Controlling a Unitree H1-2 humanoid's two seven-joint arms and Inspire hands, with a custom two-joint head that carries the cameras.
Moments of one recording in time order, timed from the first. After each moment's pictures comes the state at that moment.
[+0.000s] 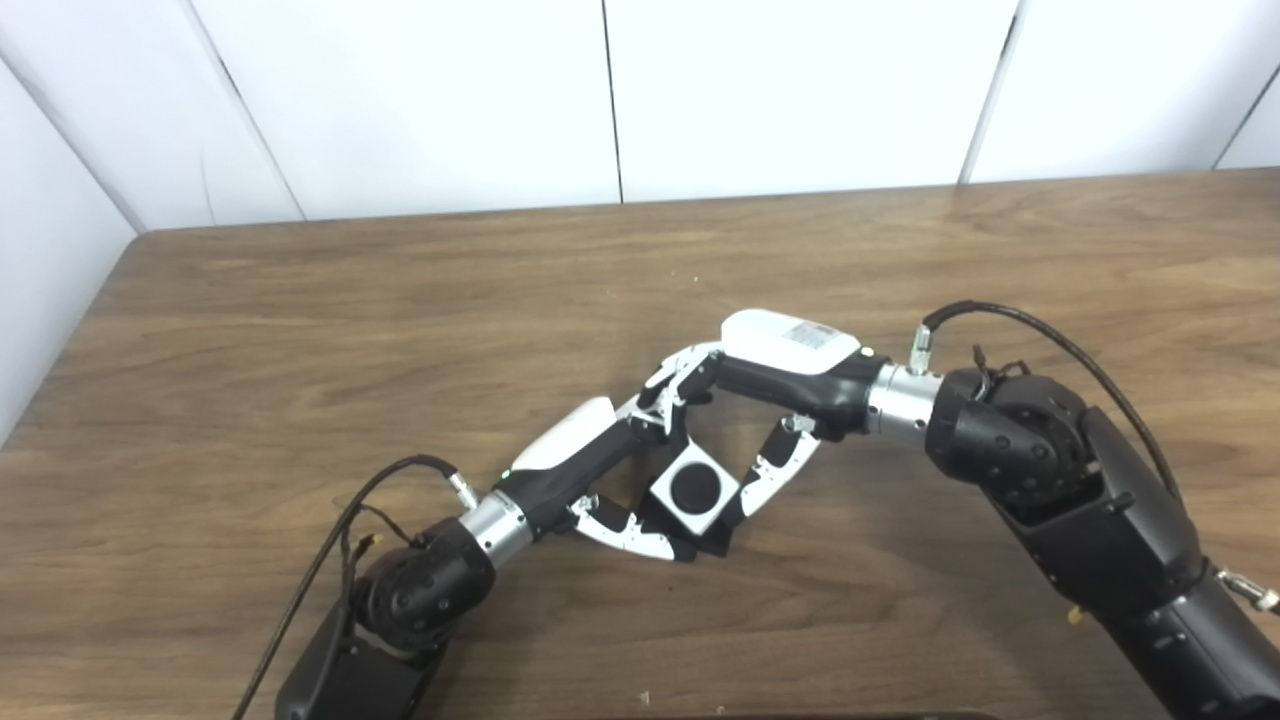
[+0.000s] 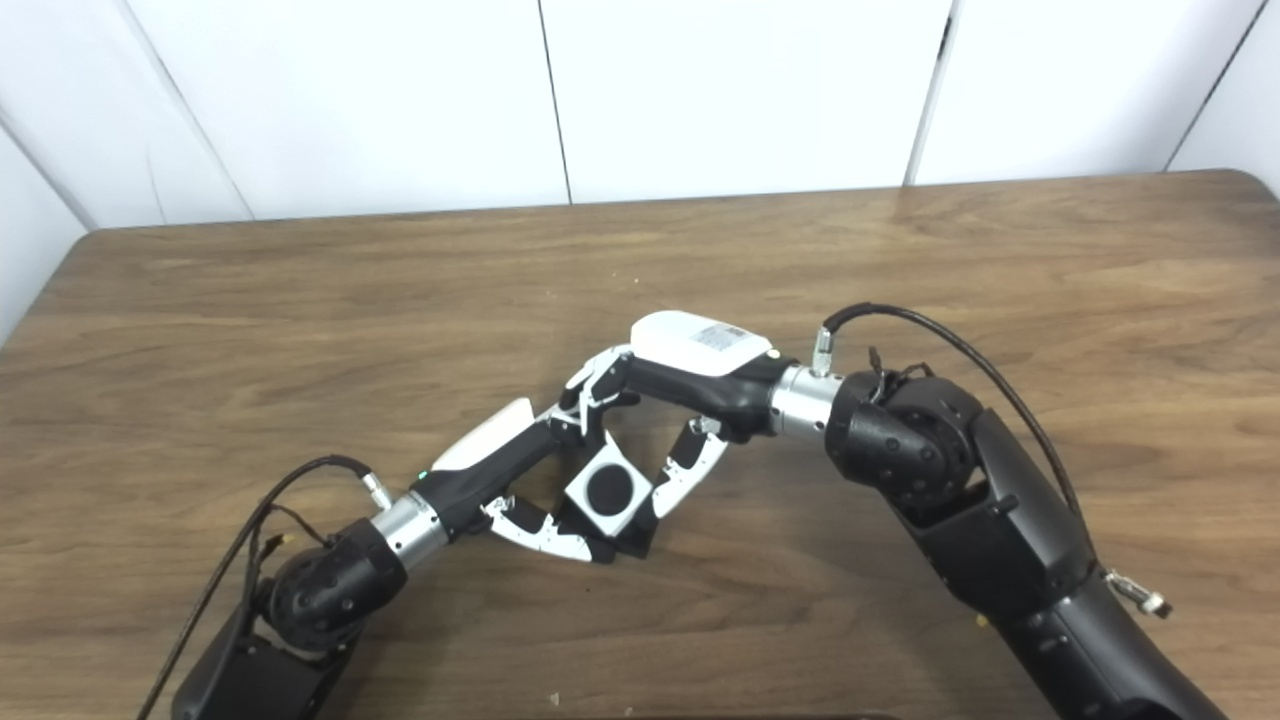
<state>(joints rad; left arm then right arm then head) -0.21 0.28 -0.36 0.03 0.35 -0.17 -0.36 -0.46 -0.40 0.41 -0.16 -0.47 -0.09 0.64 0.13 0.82</state>
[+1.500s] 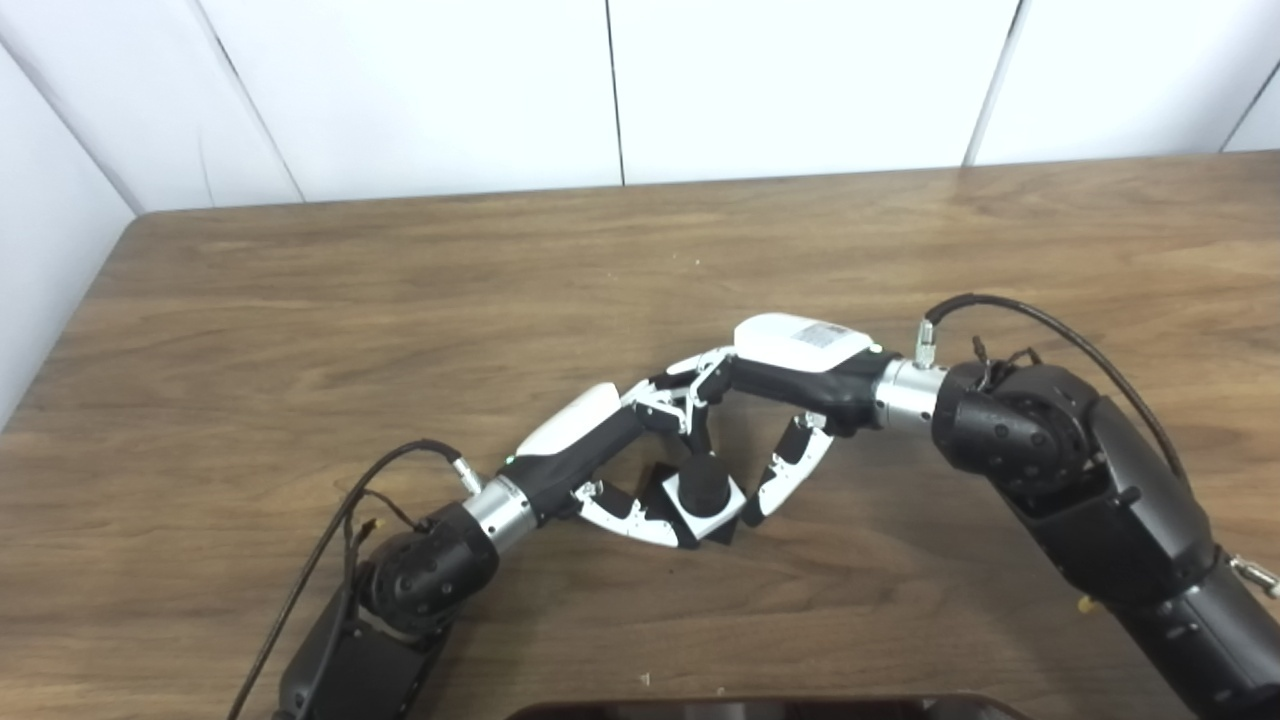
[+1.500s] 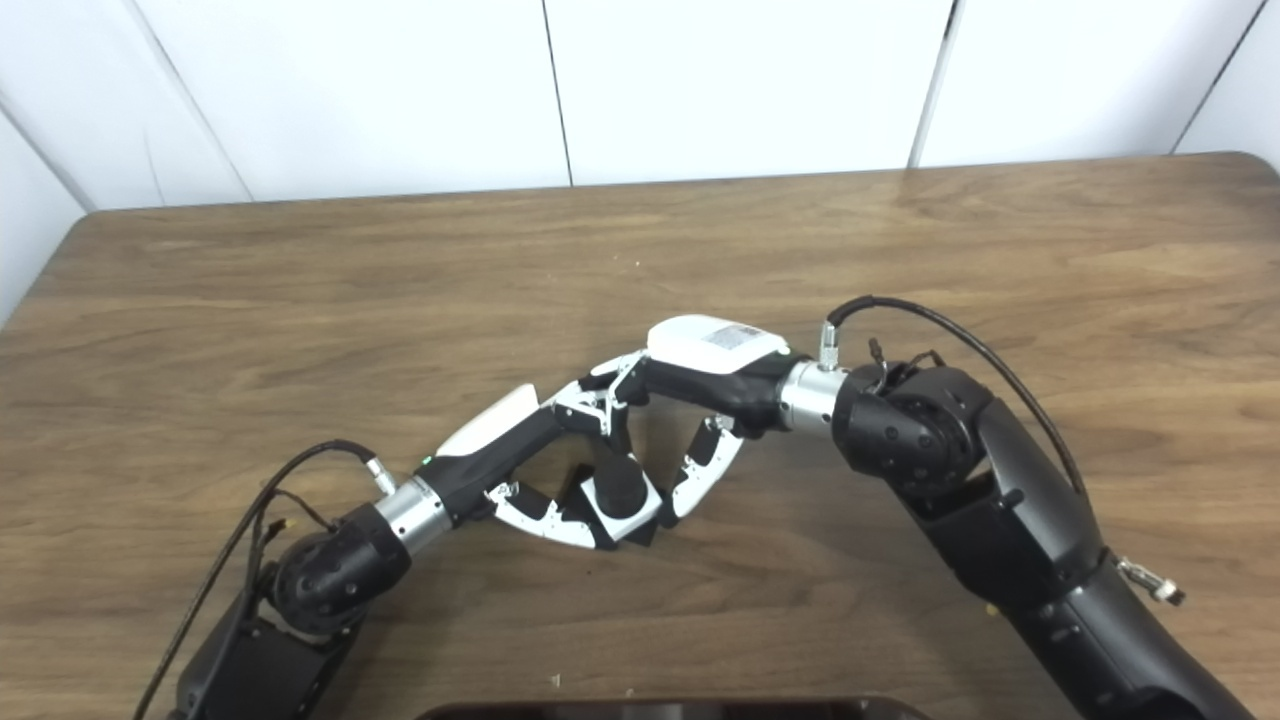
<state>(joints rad) -0.21 0.28 -0.37 0.03 0.34 -0.18 -0.36 -0.46 -0.42 0.43 -0.20 -0.53 0.02 0.72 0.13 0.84</state>
